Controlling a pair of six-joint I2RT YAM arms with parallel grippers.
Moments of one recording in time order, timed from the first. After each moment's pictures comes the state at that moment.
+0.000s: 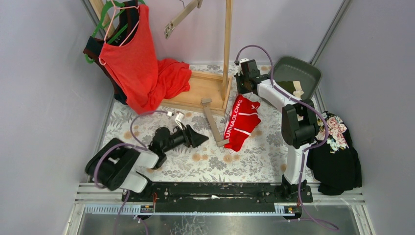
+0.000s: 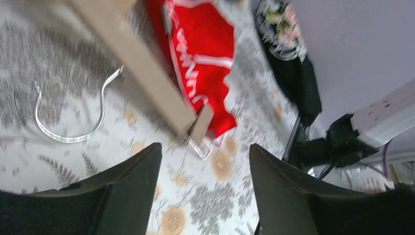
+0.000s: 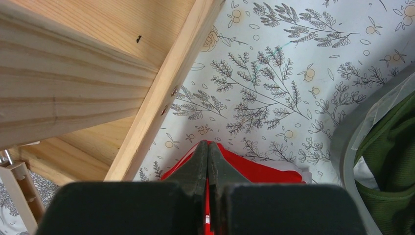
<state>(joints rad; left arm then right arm) -0.51 1.52 0.18 1.14 0.49 -0.76 0.37 2.00 1.59 -0.40 0.03 0.08</state>
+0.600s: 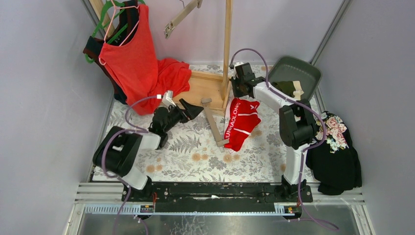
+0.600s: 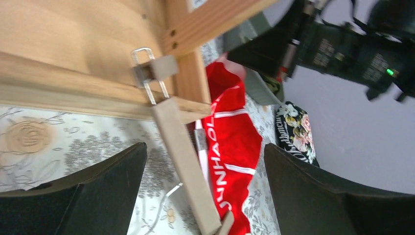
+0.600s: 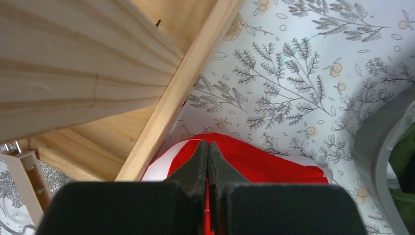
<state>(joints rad) -0.35 1.52 0.44 0.98 0.32 -0.89 0.41 2.00 1.57 -0.39 0.04 0.08</state>
